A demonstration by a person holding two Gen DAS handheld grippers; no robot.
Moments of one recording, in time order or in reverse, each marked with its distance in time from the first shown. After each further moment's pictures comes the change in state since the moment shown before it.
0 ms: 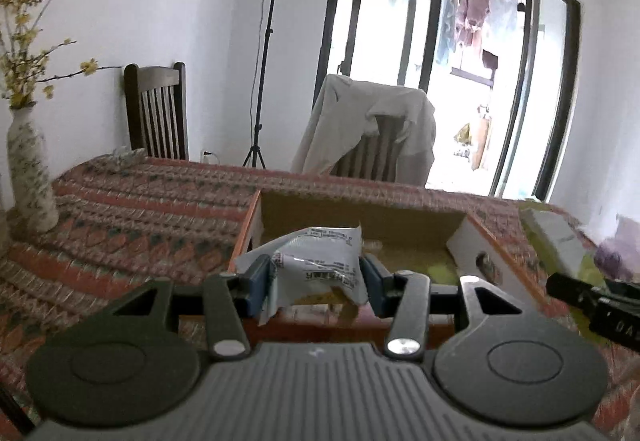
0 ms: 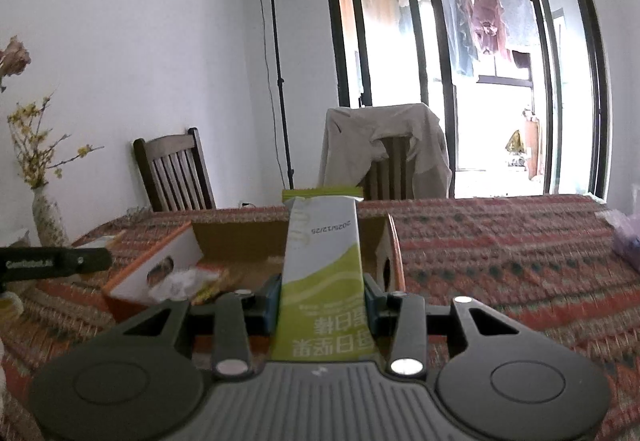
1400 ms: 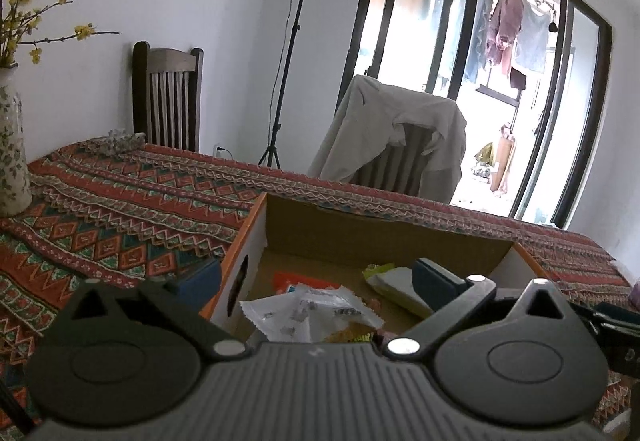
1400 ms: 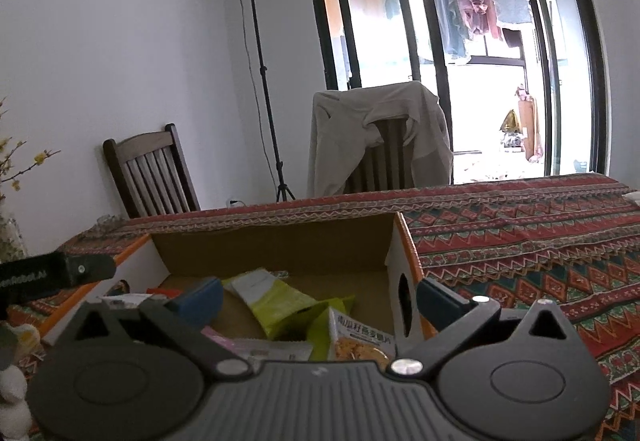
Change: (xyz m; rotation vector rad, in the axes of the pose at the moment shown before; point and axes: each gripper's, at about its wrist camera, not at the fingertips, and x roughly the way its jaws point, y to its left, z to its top) left arm 0.086 0.012 -0.008 -0.084 -0.022 0.043; right arm 0.096 -0.013 -0.004 0.061 0.025 -0.022
